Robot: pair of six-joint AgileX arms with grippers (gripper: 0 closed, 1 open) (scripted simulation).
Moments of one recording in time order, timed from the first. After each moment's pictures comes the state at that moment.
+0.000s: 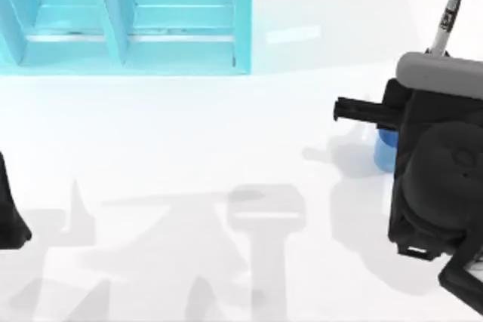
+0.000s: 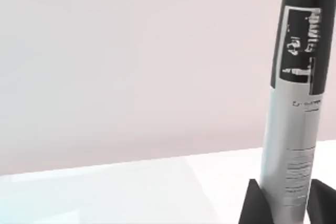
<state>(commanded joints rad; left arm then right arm) 0.00 0.00 0.00 0.00 0.00 0.00 0.84 1.47 0.51 0.98 1.11 -0.03</state>
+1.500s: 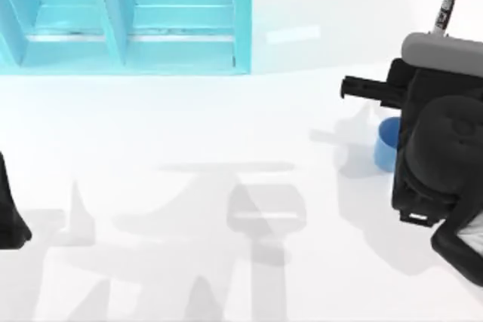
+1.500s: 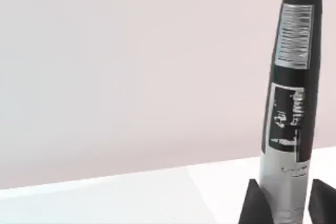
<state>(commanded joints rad) 0.00 0.00 0.00 0.00 0.00 0.00 0.70 1.61 0.56 1.08 0.98 -0.02</state>
